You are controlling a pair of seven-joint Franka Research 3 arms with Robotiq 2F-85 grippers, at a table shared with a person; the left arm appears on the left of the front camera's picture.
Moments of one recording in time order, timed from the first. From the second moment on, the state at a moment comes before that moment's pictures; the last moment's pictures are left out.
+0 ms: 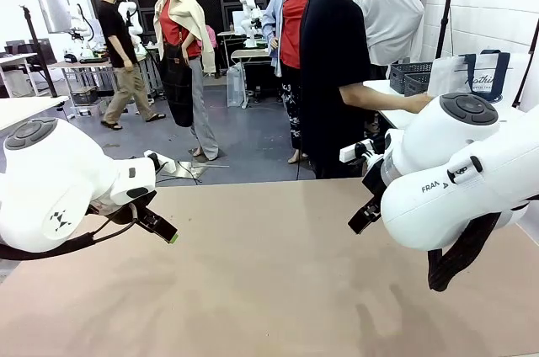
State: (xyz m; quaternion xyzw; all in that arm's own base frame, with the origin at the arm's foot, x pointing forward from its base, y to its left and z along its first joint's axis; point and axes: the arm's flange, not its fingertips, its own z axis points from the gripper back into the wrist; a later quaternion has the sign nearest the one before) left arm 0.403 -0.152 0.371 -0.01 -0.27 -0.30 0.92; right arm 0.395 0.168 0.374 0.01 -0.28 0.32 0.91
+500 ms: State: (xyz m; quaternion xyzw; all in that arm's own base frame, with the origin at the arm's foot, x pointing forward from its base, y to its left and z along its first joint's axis) left arm 0.403 -0.152 0.371 -0.01 -0.27 -0.30 0.92; right arm 0.395 0.168 0.374 0.01 -0.28 0.32 0.91
